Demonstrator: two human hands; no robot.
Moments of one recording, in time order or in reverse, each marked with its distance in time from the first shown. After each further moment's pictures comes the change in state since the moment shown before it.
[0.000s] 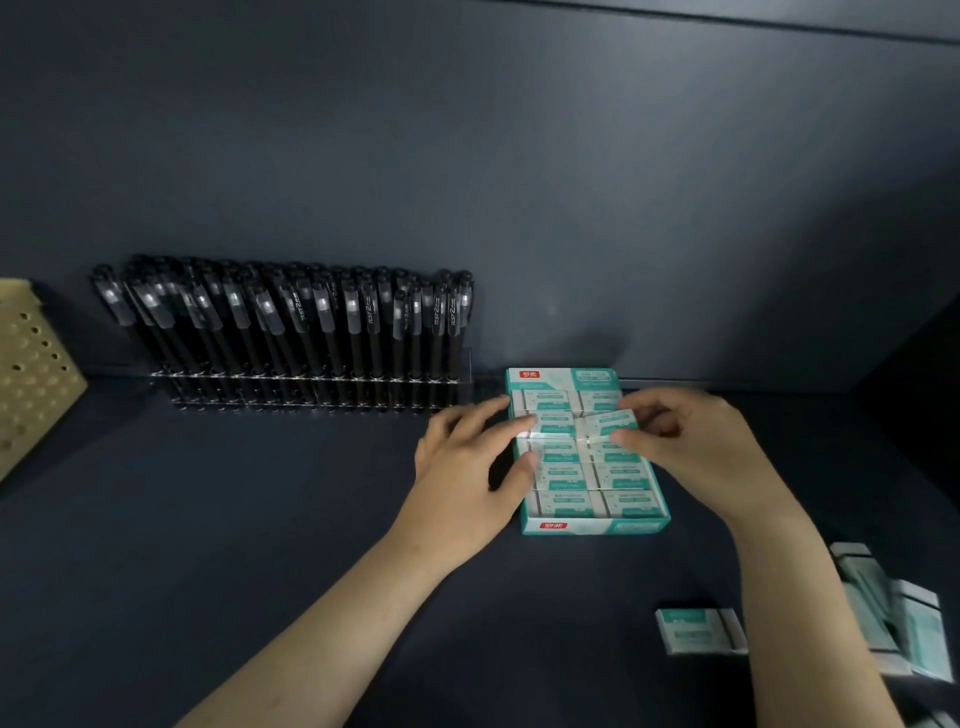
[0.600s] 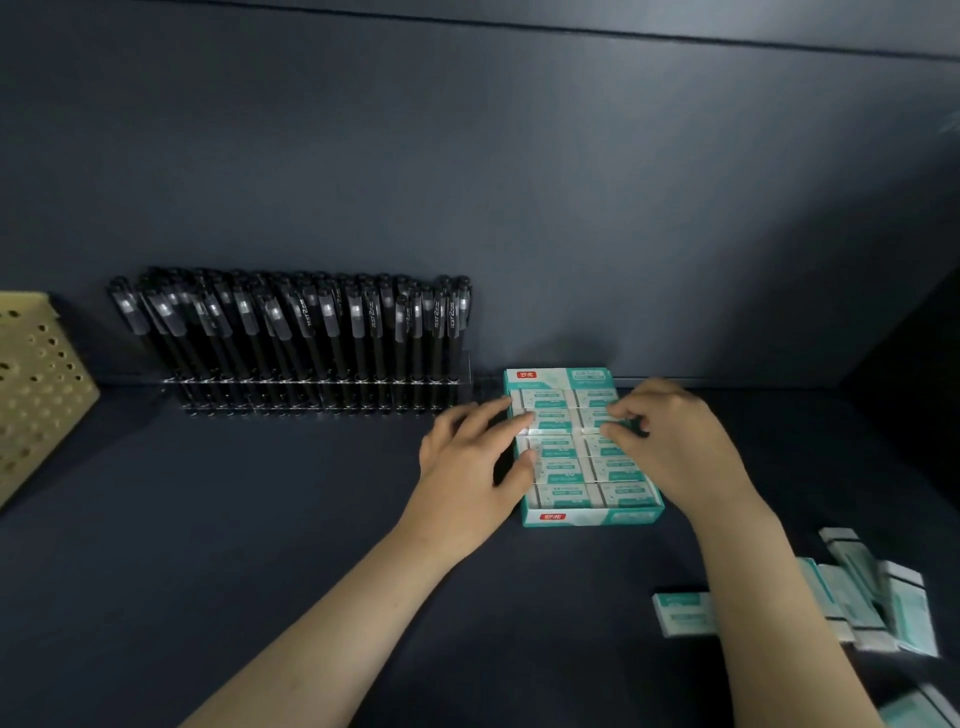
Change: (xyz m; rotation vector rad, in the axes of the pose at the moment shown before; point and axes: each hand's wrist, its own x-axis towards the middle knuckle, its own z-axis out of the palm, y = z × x) left_hand 0.000 -0.002 0.004 0.068 -0.002 0.047; right_hand -0.002 -0.005 0.015 -0.420 0.109 -0.175
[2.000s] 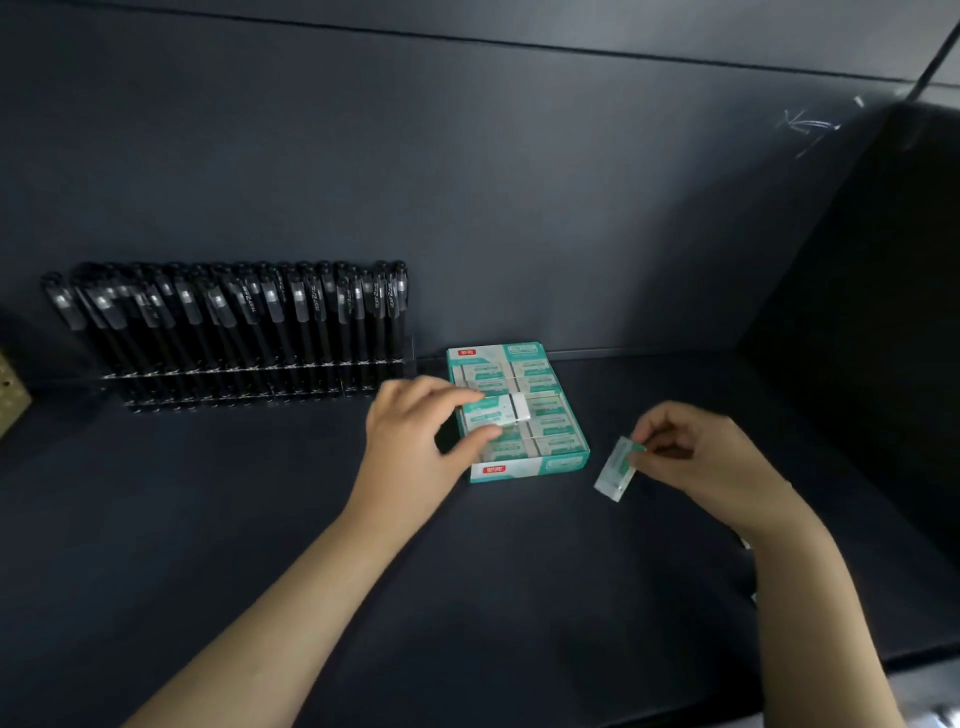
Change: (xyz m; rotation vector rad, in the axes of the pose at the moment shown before) left_hand -0.017 0.017 -0.012 -0.100 0.346 0.208; right_hand -0.087 0.035 -0.059 0.575 -0.093 0.225
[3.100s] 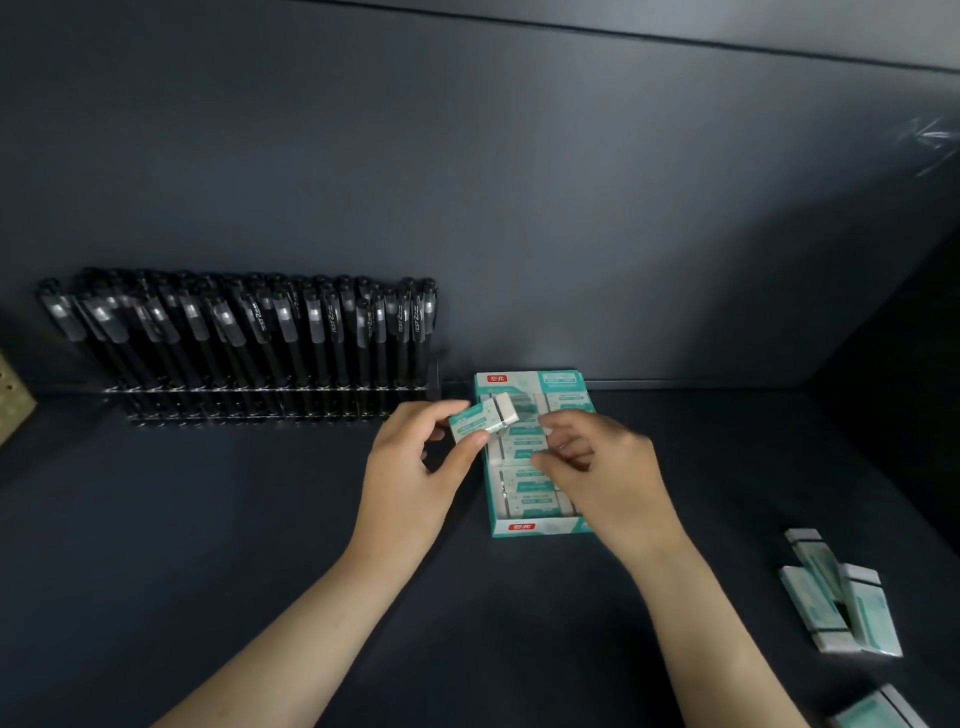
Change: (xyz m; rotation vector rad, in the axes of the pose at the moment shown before) left_hand 0.012 -0.021 0.007 -0.263 0.004 -0.380; right_hand 0.061 -0.026 0.097 -0.193 0.074 -0.192
